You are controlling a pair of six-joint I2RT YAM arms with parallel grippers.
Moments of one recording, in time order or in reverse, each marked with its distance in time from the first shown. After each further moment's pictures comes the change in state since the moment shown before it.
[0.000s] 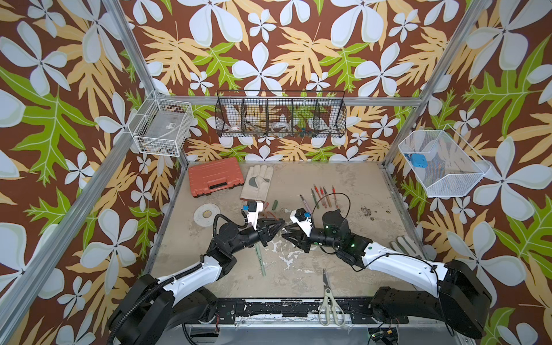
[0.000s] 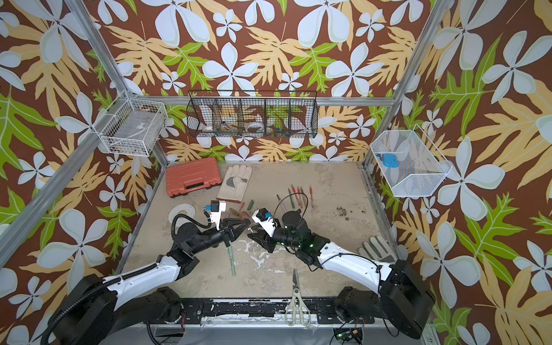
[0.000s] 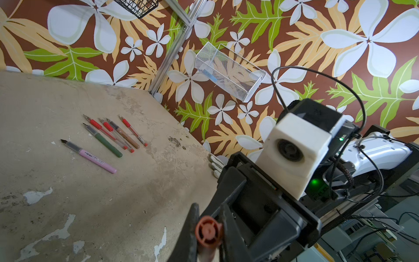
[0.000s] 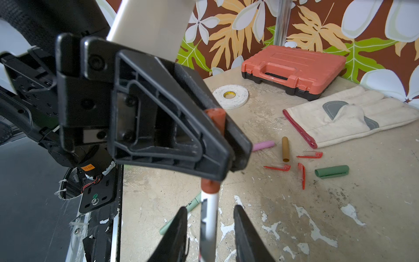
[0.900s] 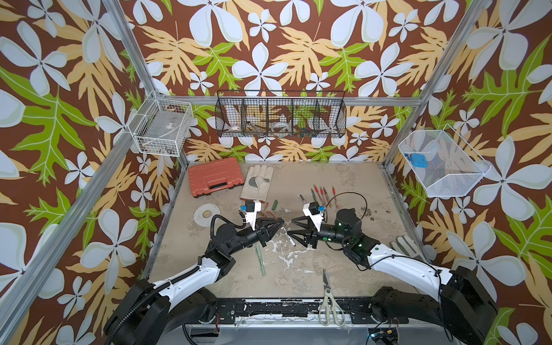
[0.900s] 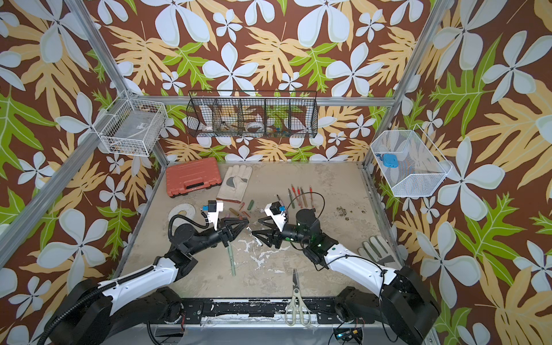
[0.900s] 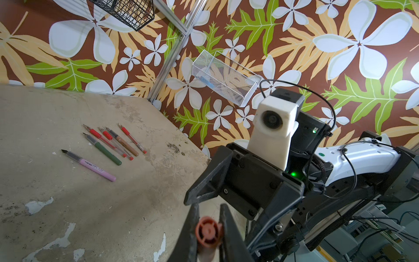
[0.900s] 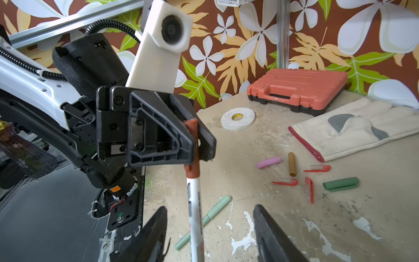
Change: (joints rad) left arm 0.002 -0.050 -0.003 -0.008 -0.018 0.020; right arm -0.124 -0.058 -0.070 0.150 -0.172 0.132
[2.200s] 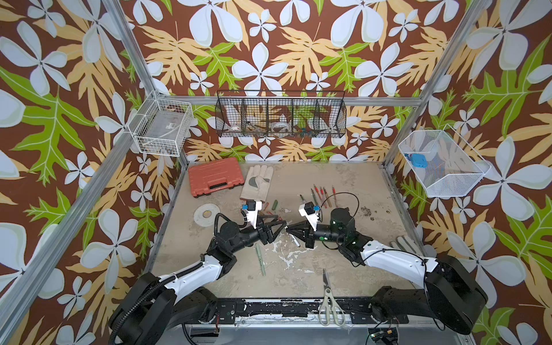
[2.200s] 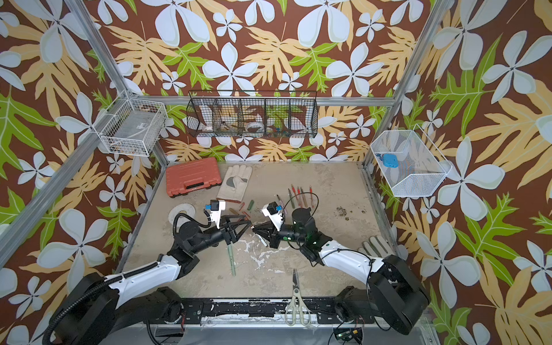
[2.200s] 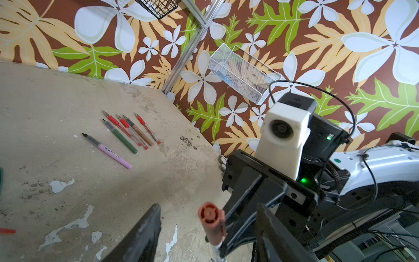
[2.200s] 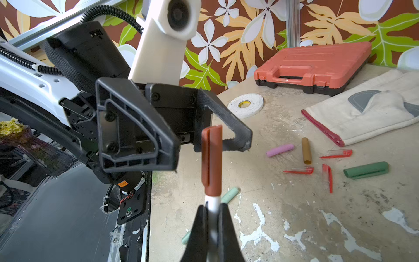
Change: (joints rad) left arm 0.011 0.060 0.006 -0.019 -0.024 -0.013; right arm -0.007 0.116 -0.002 0.076 -0.069 0.072
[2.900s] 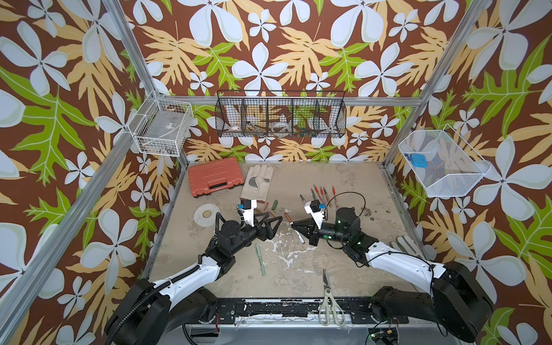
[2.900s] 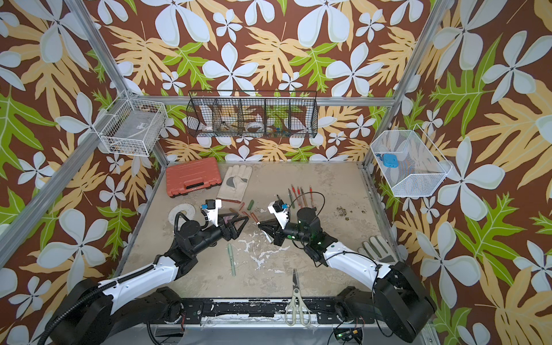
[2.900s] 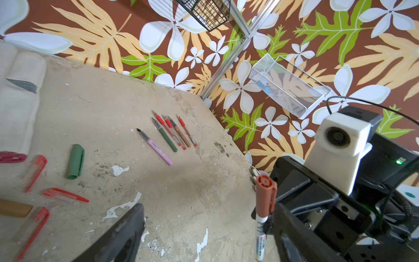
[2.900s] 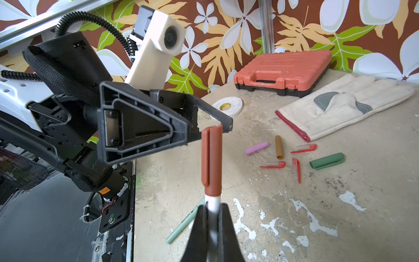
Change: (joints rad) left arm 0.002 -0.039 0.011 -0.159 -0.183 0.028; right arm -0.049 -0.062 -0.019 -0.039 0.058 -0.020
